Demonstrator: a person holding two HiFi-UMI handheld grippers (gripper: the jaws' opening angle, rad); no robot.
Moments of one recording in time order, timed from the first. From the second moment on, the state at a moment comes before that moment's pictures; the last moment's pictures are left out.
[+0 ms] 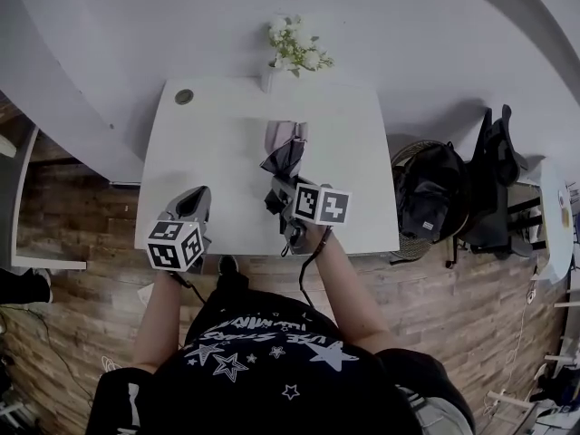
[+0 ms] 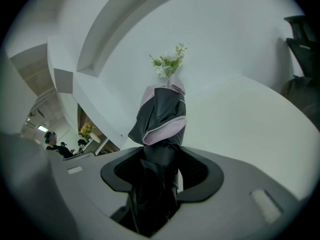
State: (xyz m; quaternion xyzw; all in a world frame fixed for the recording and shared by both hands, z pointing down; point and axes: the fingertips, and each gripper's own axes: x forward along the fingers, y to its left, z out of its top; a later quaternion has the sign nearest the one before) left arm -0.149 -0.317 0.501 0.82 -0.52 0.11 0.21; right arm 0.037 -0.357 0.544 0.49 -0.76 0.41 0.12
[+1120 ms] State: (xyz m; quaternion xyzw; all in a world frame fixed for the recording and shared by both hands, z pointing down) left arm -0.076 -0.164 0.485 0.82 -0.52 0.10 0.20; right arm 0.126 -0.194 0.540 0.50 -0.77 0.39 0.11
